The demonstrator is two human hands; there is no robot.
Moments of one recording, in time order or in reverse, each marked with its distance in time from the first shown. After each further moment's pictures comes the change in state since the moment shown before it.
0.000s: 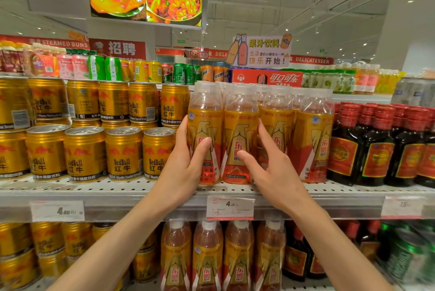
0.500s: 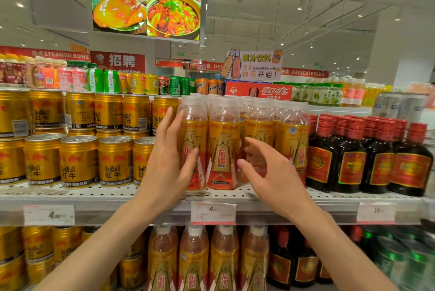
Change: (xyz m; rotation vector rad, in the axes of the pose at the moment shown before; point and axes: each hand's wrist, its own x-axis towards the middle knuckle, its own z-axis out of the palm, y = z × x) left_hand -0.003 0.016 -0.003 0.361 0.221 0.355; right_hand -0.012 0.002 -0.039 -0.172 0.043 -0.126
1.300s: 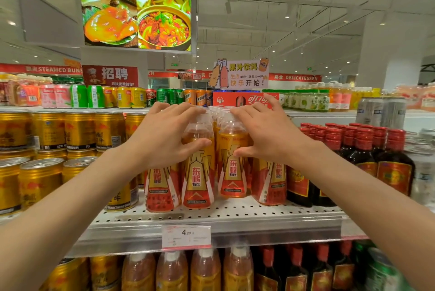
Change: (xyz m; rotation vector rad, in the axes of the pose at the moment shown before) left_hand 0.105 0.041 0.002 0.583 -0.361 0.310; right_hand 0.105 0.020 -0.073 -0.917 -0.143 -0.362
